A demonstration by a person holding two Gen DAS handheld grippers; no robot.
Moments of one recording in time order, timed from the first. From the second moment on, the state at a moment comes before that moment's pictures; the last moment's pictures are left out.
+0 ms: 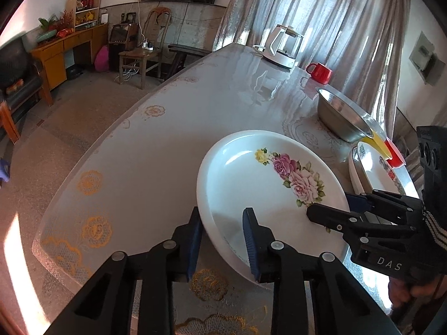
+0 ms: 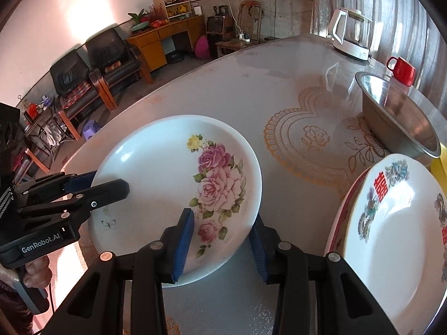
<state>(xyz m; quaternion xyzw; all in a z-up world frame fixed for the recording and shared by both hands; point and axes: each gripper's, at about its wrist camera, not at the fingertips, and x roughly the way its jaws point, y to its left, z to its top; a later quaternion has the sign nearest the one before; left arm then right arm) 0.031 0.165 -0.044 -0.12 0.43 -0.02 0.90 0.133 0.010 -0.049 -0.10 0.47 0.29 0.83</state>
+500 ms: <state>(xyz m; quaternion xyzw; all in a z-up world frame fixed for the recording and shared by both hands) 0.022 0.163 -0.043 -0.14 0.42 -0.04 0.90 0.140 -0.016 -0.040 0.00 0.48 0.31 0.82</state>
